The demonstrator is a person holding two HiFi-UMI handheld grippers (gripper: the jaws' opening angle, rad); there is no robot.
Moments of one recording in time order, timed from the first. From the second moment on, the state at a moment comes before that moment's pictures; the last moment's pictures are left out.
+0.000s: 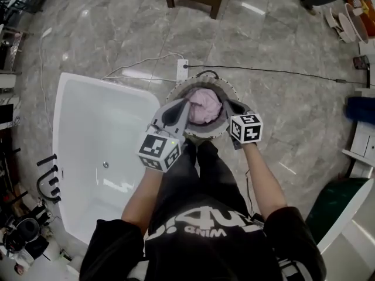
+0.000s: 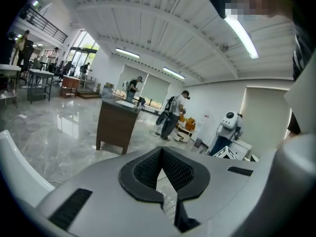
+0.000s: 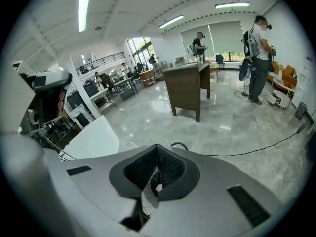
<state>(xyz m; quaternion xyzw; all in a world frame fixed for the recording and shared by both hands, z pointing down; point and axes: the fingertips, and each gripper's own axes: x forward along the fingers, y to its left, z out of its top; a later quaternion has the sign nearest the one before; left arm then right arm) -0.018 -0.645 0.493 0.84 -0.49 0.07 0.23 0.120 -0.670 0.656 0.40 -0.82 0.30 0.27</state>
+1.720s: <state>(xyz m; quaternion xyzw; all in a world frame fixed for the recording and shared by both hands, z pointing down) -0.023 -0.606 0.373 0.86 -0.48 0.05 0.14 0.130 -0.612 0.385 0.45 -0.88 0.15 0.04</state>
